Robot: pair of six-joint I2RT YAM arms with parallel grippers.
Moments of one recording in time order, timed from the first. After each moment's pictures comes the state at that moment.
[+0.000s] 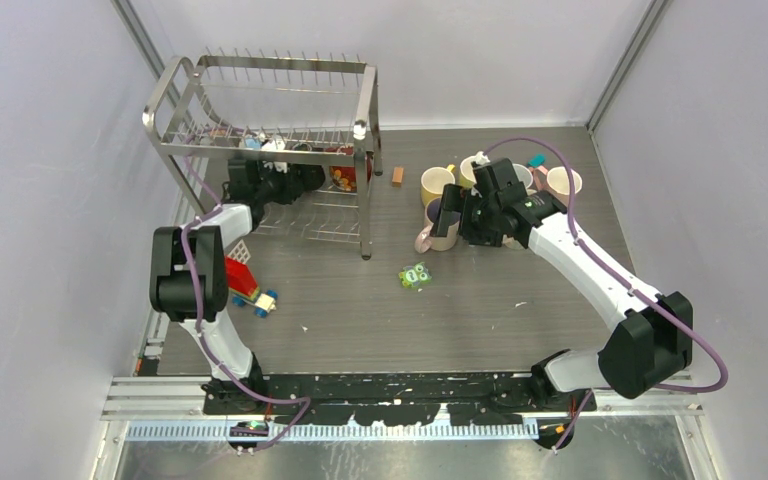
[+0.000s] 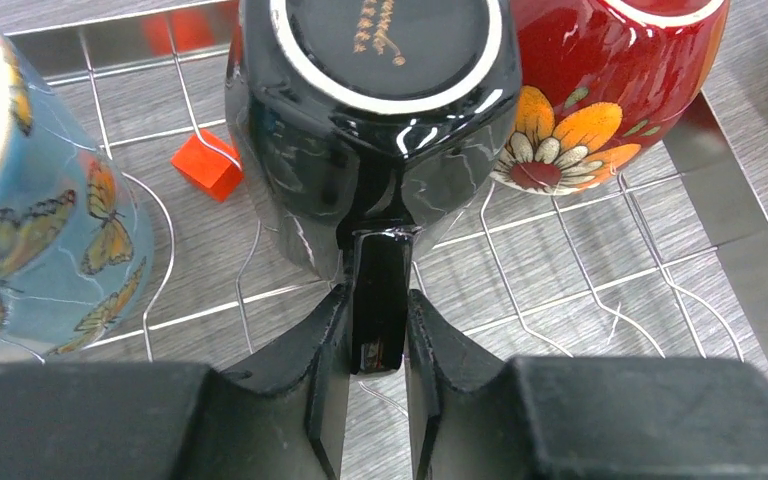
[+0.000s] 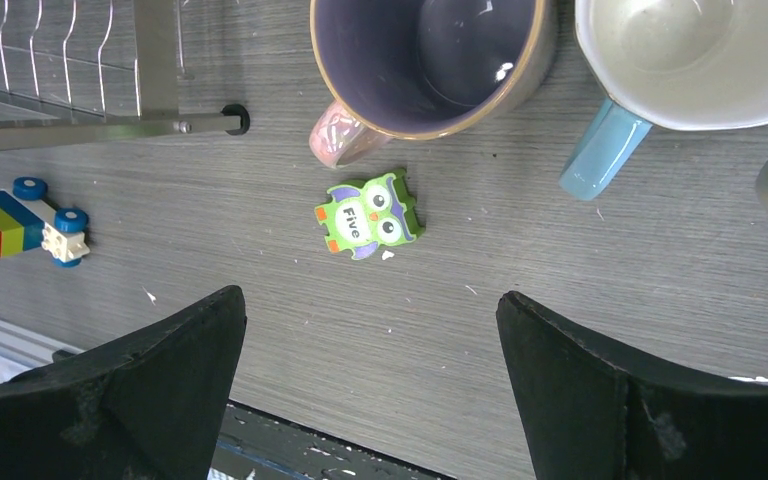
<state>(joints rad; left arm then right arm) 0.00 1.79 1.07 0.26 0.46 0.10 0.45 1.37 1.18 -0.70 -0.09 0.57</state>
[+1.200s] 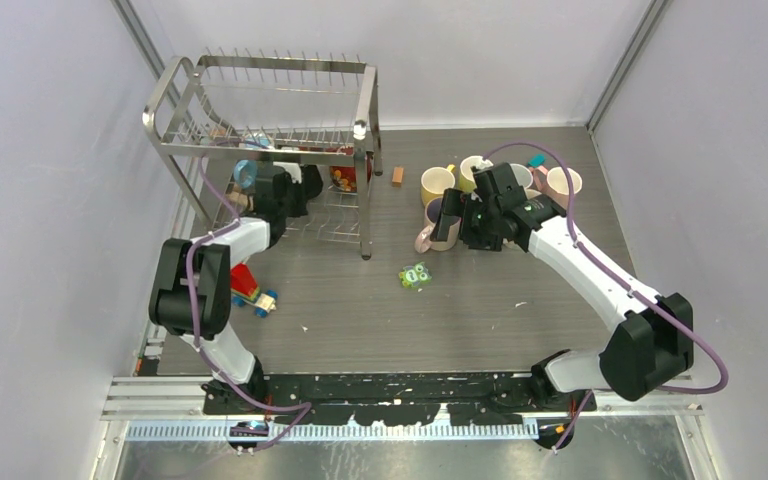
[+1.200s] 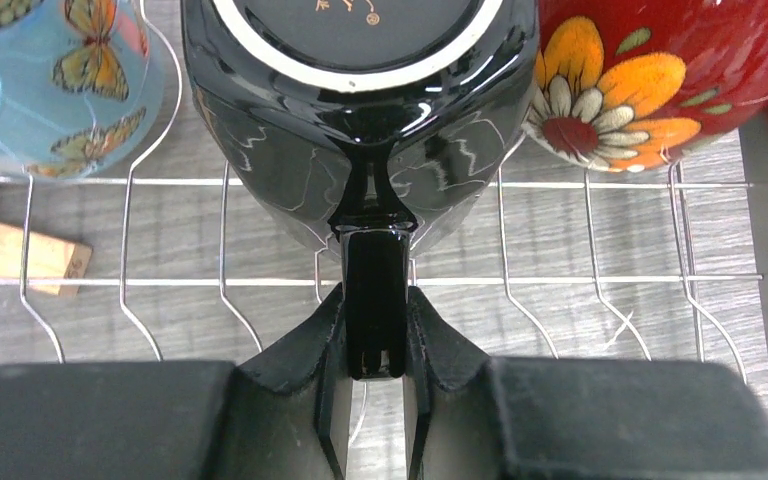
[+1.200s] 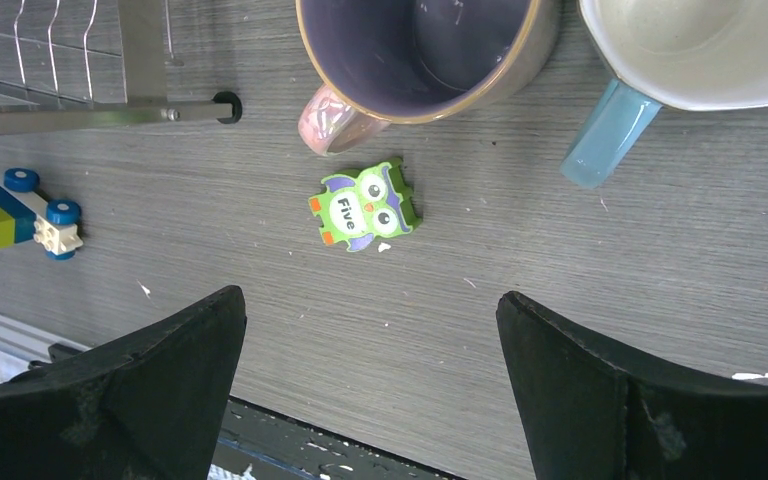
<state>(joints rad) -0.16 1.70 0.96 0.24 0.01 -0.05 0.45 1.36 1.15 -0.69 -0.11 0.57</state>
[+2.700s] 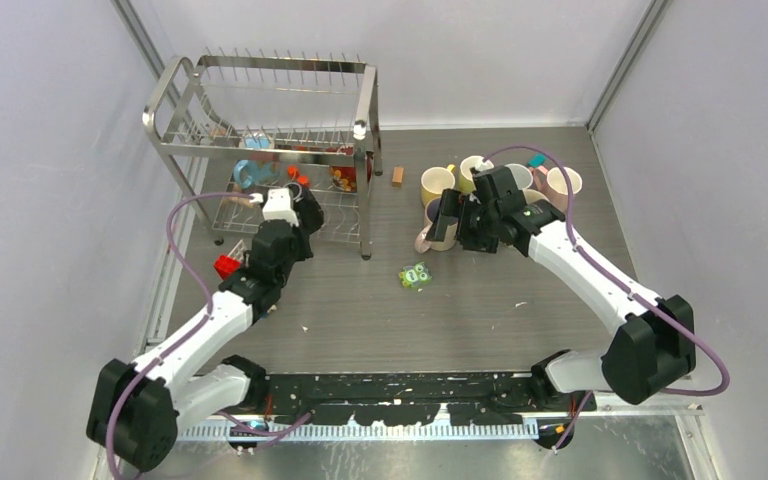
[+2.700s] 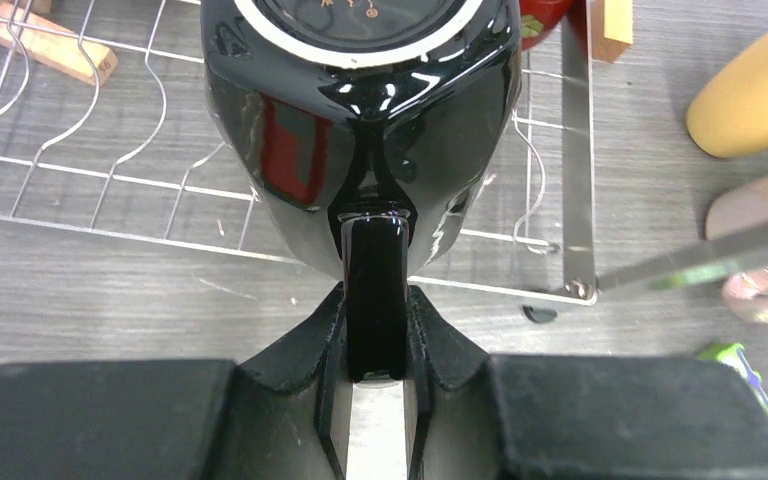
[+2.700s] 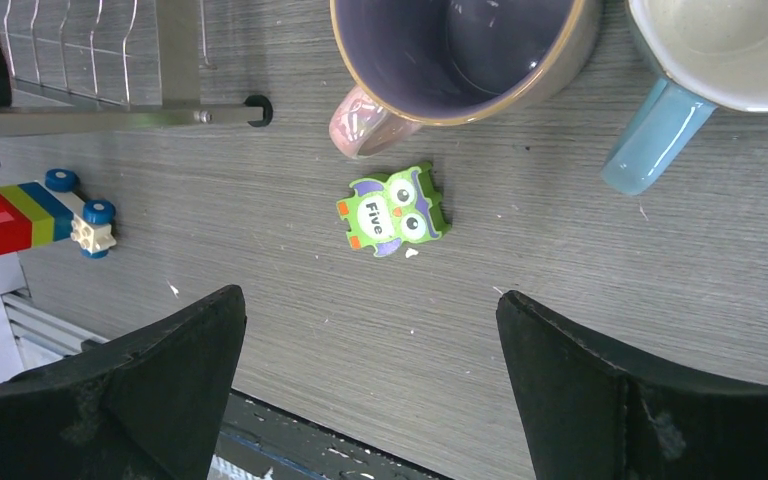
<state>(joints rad) -0.43 1.05 0.58 0.07 -0.33 -0.30 0.46 1.34 1.11 -0.63 -0.13 0.61</state>
